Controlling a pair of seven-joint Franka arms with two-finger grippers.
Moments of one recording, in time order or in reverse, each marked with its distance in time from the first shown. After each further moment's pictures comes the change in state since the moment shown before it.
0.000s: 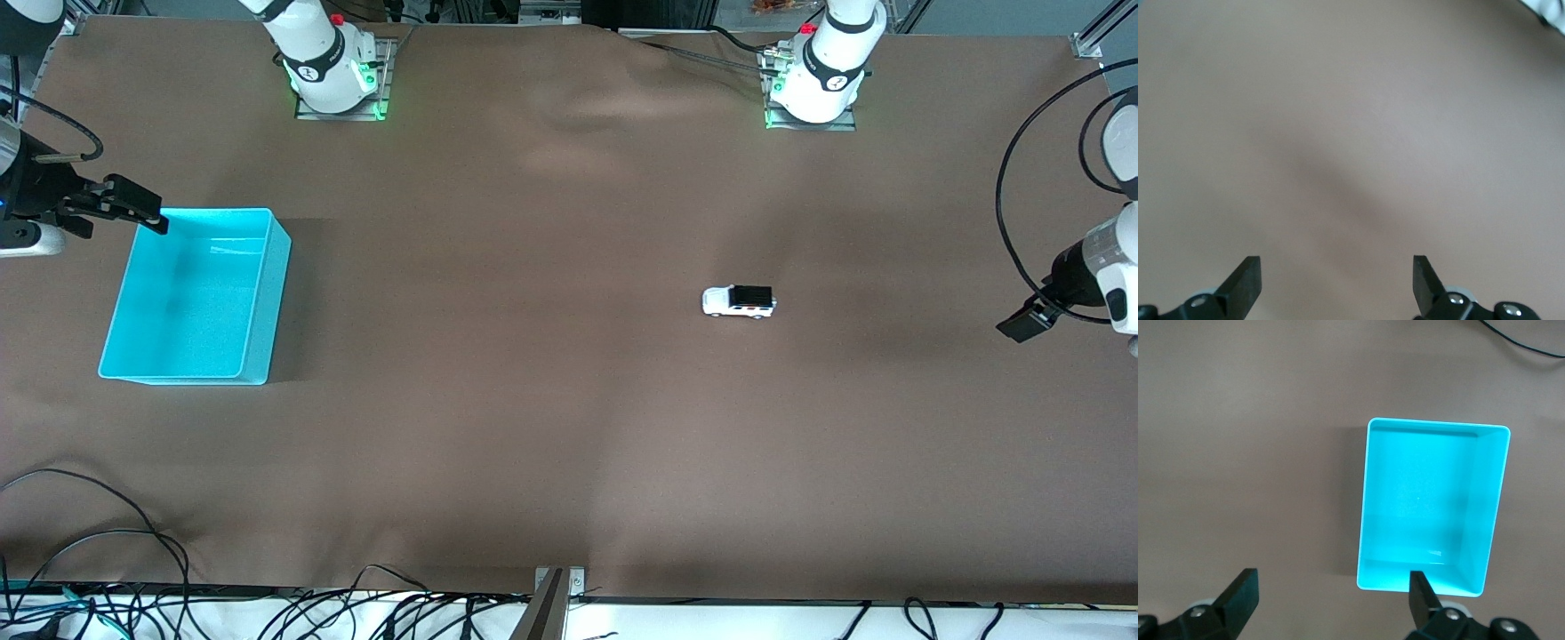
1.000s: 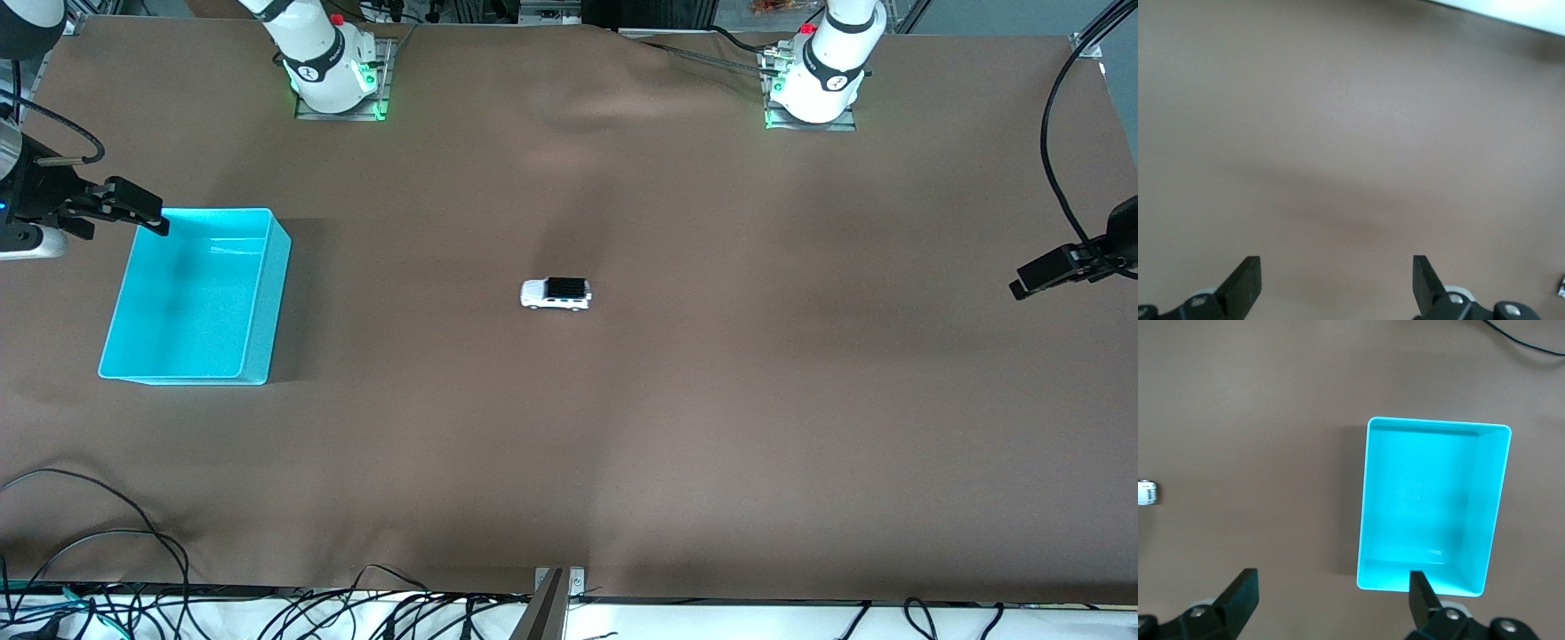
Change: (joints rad) left arm -0.008 0.008 -0.039 0.249 -0.105 -0.210 0.408; right arm 0.000 0.005 -0.001 0.000 0.000 0.000 0.000
